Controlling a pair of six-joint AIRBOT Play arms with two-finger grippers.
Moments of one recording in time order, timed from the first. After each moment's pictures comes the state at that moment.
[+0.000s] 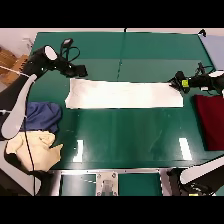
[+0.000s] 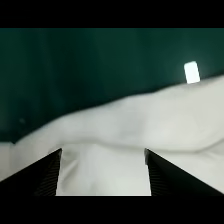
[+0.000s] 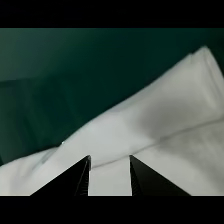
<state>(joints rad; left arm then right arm) -0.15 -1.80 1.72 1.15 -0.96 -1.40 -0.40 -1.81 1.47 -0.78 0.98 1.45</state>
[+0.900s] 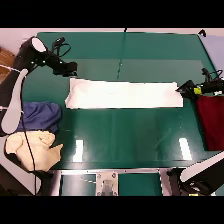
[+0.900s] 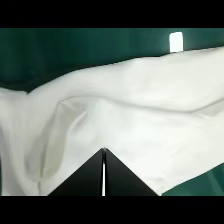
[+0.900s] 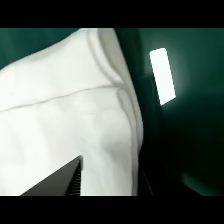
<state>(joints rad) -0.07 -1.84 1.85 1.09 -1.26 -1.44 -0.54 -1.98 1.63 -0.93 1.35 1.23</state>
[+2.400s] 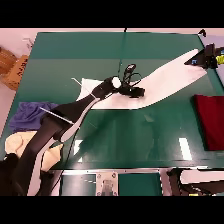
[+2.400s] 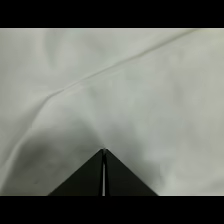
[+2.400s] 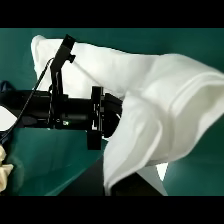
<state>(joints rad) -0.67 -2.21 2.02 0.77 -0.73 -1.41 -0.40 -1.53 1.81 -0.76 1.68 1.28</state>
